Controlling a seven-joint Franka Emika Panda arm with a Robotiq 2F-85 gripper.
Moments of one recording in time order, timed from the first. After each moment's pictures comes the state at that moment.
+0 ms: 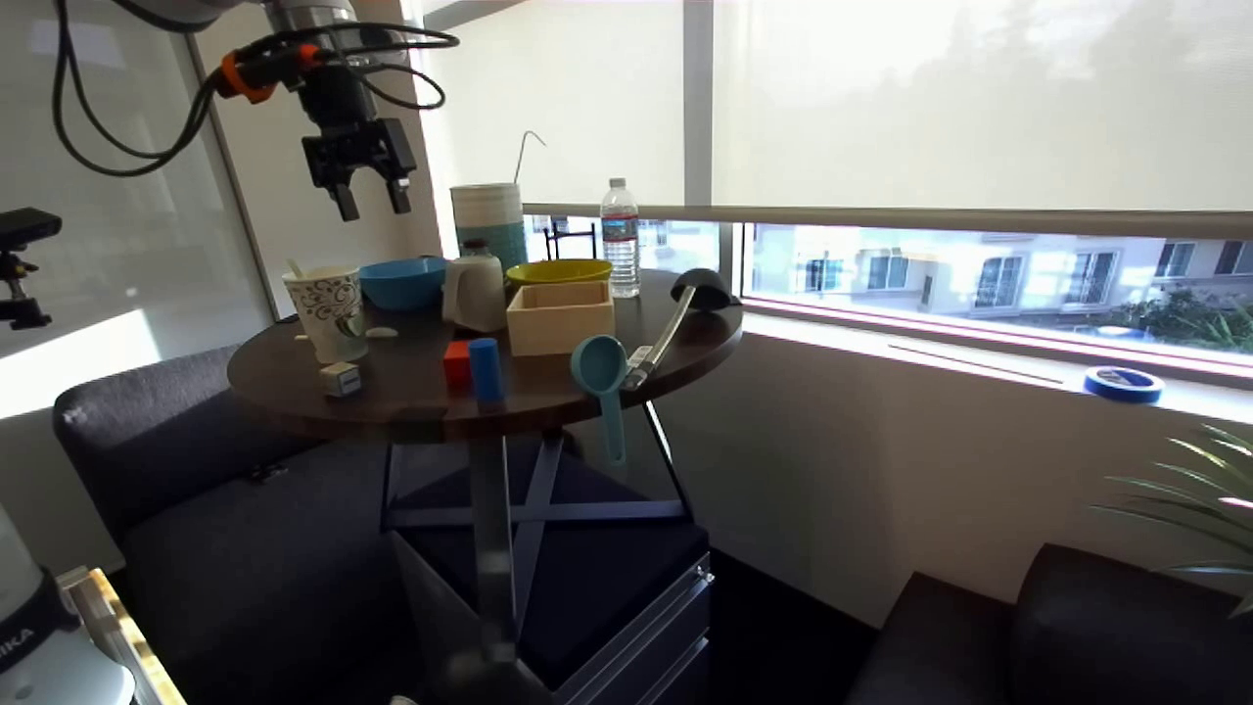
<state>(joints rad) 0.06 -0.44 0.07 -2.22 -0.10 1.84 -0.04</state>
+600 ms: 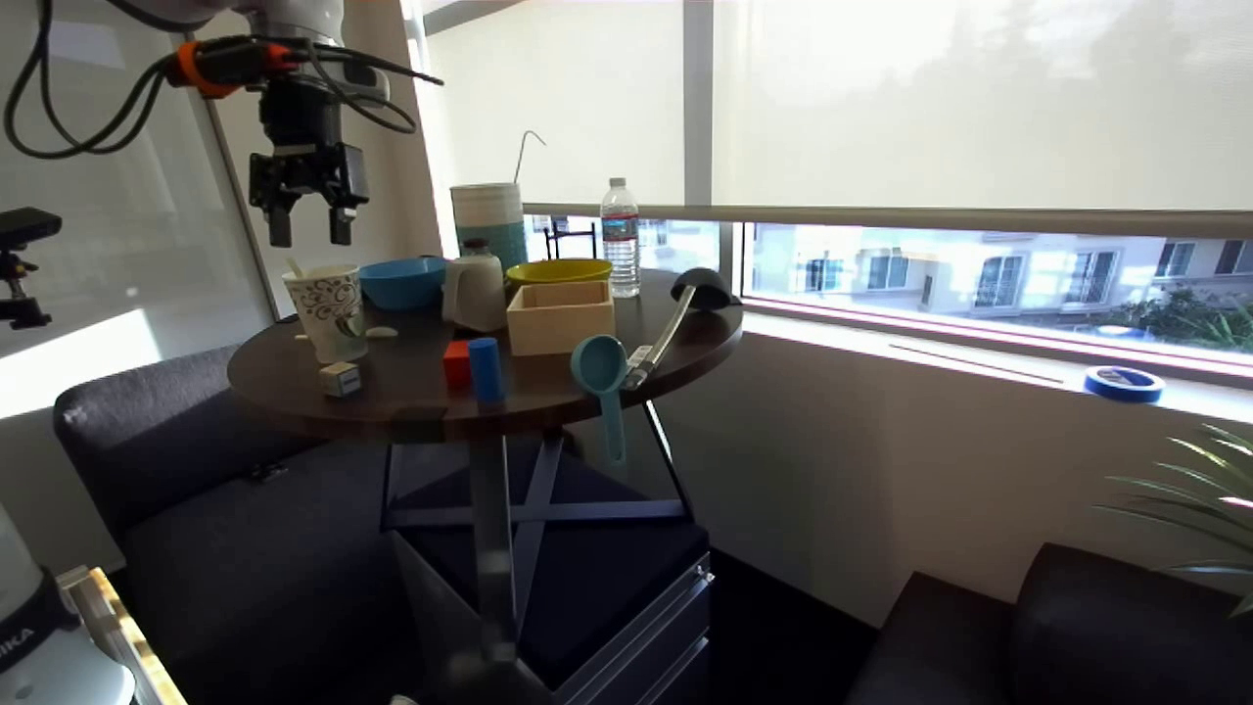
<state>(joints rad) 0.08 -0.45 0.06 -2.24 -0.08 1.54 -0.13</state>
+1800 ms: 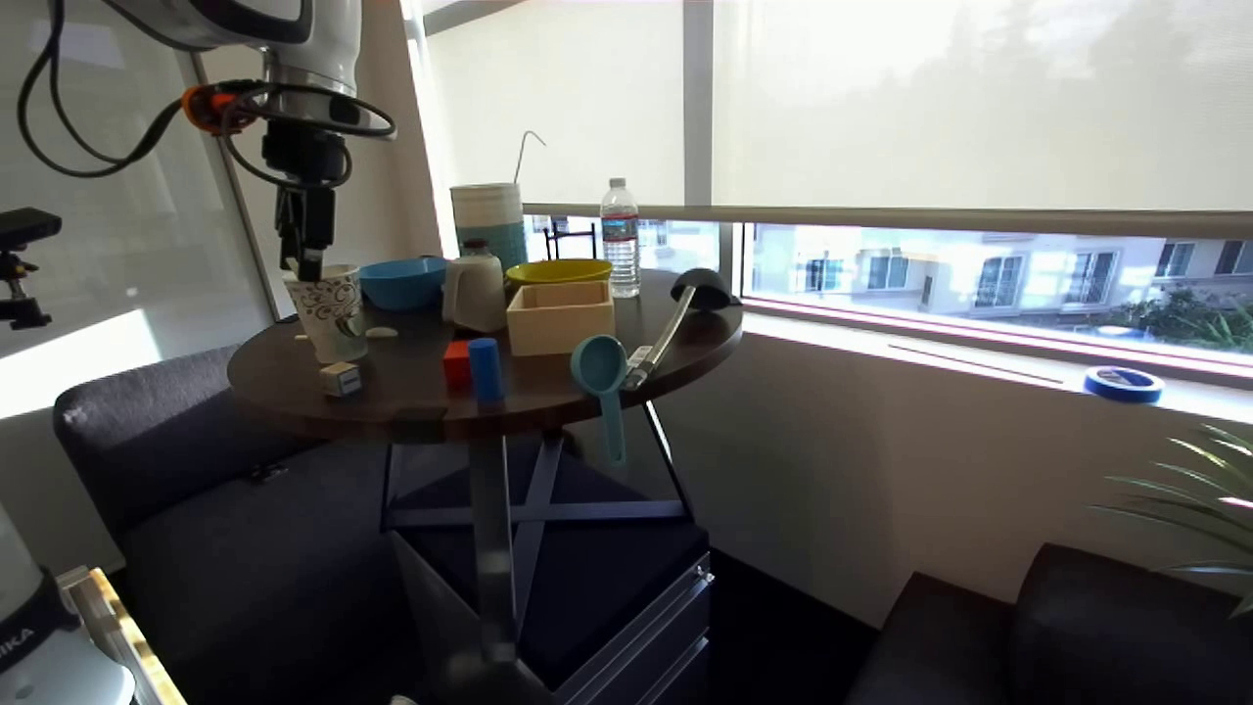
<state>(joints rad) 0.03 -0.46 0.05 -2.33 0.10 1.62 0.28</state>
